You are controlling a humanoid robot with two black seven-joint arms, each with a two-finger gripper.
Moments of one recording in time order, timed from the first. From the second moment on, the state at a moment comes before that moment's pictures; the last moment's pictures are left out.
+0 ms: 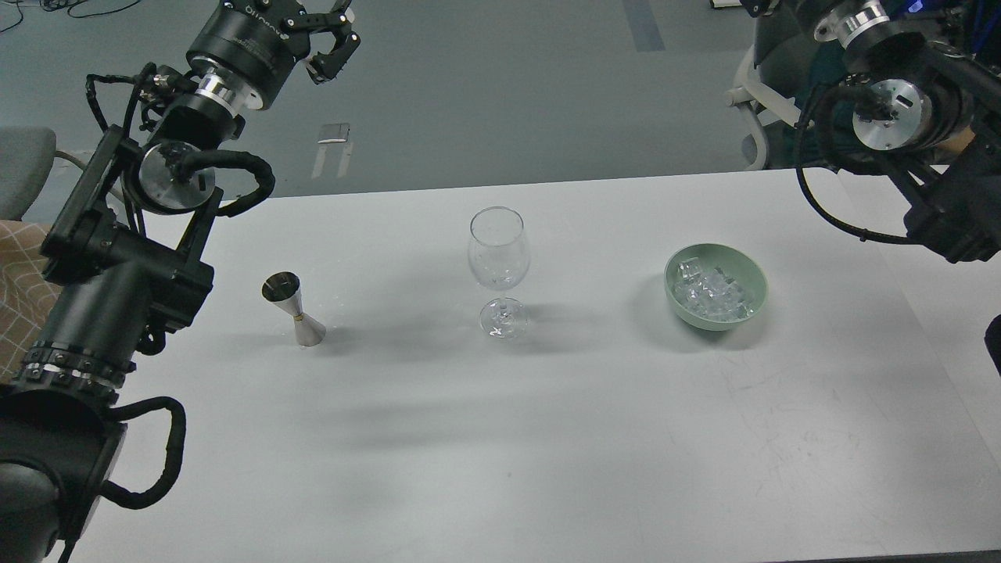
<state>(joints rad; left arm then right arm) -0.89 0.22 -1.28 -0.86 0.31 -0.36 0.02 1.15 -0.36 0.59 0.67 -0.11 0.23 0.40</state>
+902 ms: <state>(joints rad) -0.80 0.28 -1.28 -0.84 0.31 -0.37 0.05 1.10 -0.36 0.60 0.66 -0.12 0.22 0.41</state>
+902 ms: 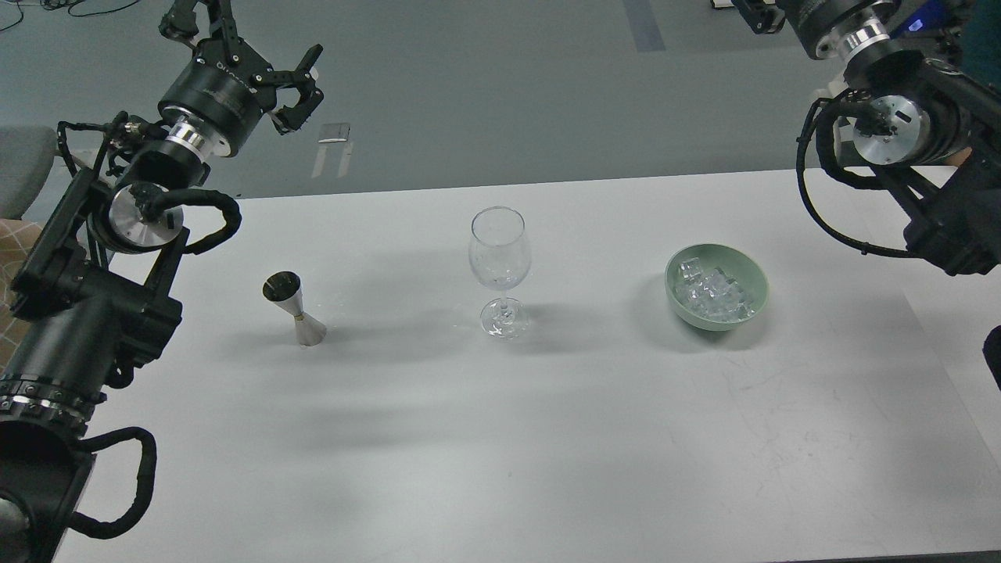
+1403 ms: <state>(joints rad) -0.79 0.28 -1.29 -0.82 0.29 -0.38 0.05 1.11 -0.35 0.61 0.63 -0.12 0.19 0.39</state>
